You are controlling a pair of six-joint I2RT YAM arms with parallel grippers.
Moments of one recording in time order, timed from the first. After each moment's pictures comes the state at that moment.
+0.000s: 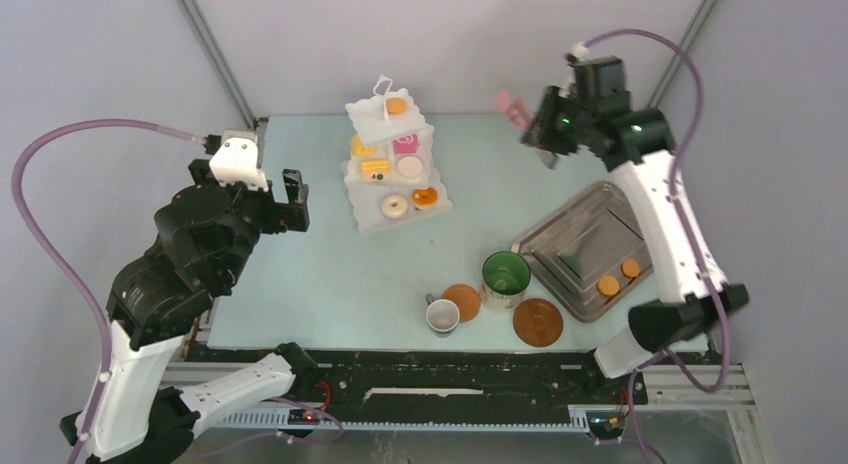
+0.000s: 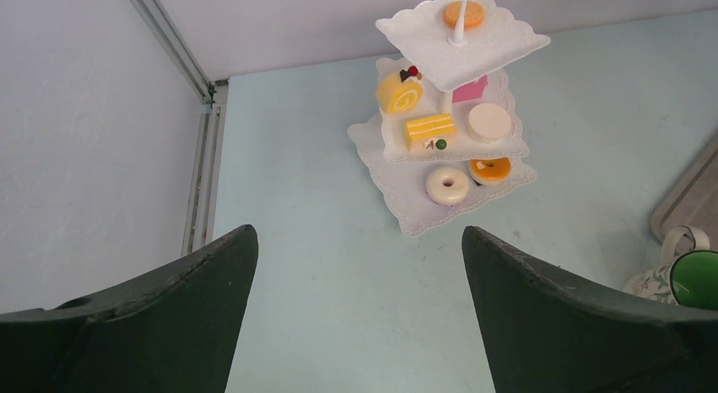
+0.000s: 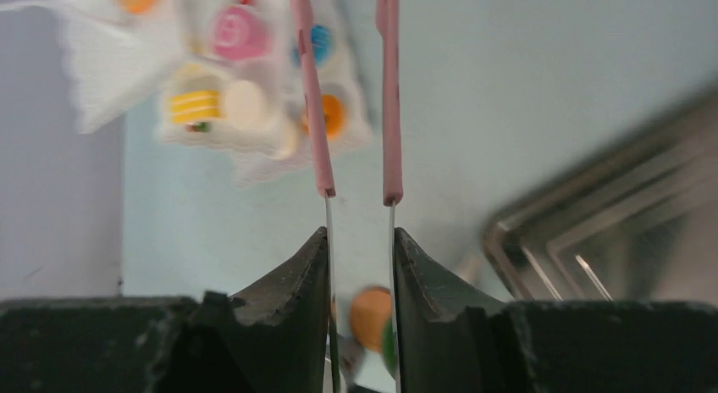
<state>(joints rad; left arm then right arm) -0.71 0.87 1.61 -1.00 -0.62 -0.06 0.37 1.63 2.02 -1.01 -0.08 0.49</state>
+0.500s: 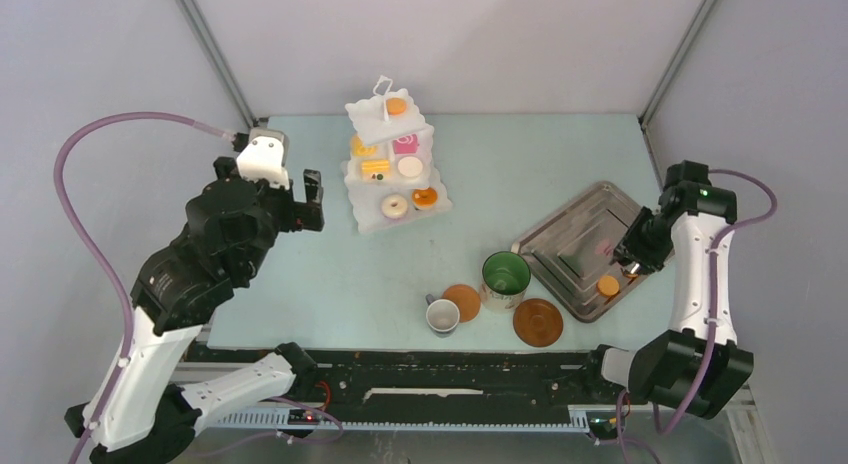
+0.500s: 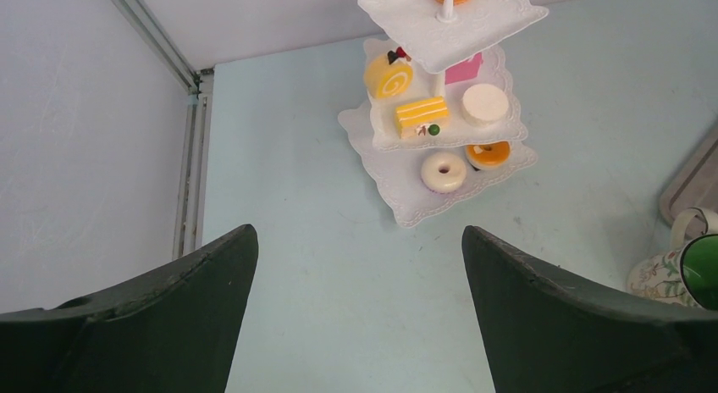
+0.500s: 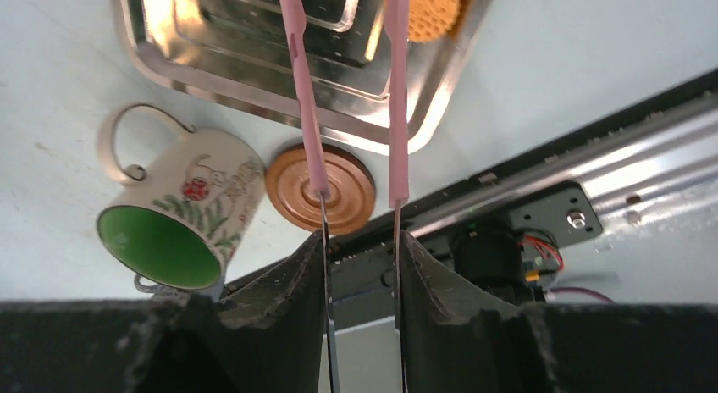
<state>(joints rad) -0.71 0.89 1.54 -0.95 -0.60 -0.06 -0.28 1.25 1.26 -1.34 -0.10 0.39</state>
